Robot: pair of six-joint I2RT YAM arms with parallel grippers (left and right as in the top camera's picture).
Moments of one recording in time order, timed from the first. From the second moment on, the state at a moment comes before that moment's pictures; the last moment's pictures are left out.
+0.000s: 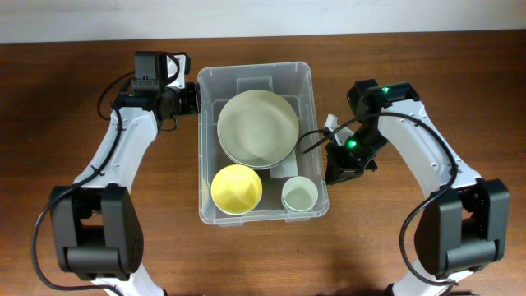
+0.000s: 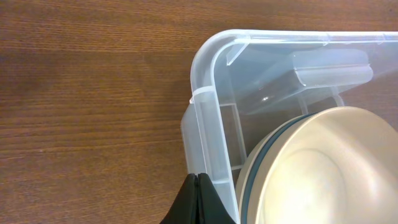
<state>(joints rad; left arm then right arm) -0.06 1.88 1.44 -0.46 0.26 -0.11 0.17 1.84 1.46 -1.41 -0.49 -0.11</state>
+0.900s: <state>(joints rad) 0.06 1.71 1.44 -0.67 0.05 -0.07 0.09 1.84 1.76 -1.03 -0.06 0.03</state>
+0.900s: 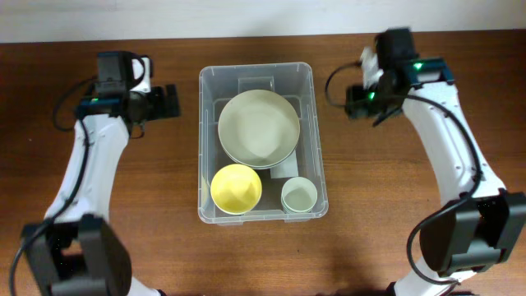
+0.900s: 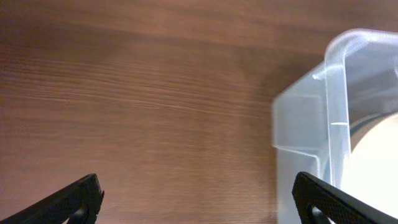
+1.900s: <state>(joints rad) 0.10 0.94 1.20 -0.79 -0.04 0.03 0.07 1.32 1.61 -0.97 0.05 0.07</state>
